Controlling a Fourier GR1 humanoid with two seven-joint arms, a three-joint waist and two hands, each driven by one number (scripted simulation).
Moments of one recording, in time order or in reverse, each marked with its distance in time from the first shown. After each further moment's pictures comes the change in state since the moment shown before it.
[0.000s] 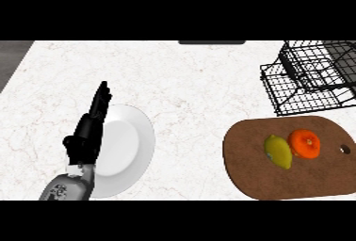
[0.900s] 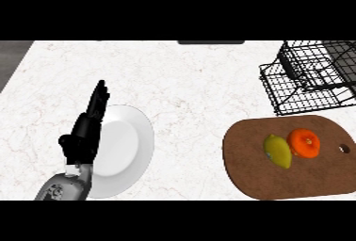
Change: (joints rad) left arm -0.008 0.039 -0.025 -0.011 0.041 0.033 0.011; right arm -0.084 0.044 -0.119 -0.070 -0.279 0.191 0.137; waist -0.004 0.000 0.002
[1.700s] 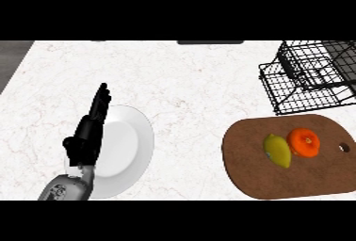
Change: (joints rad) left arm 0.007 0.002 -0.016 0.036 0.022 0.012 -0.042; right arm -0.206 0.068 -0.078 0.215 -0.465 0.235 0.283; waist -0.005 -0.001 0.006
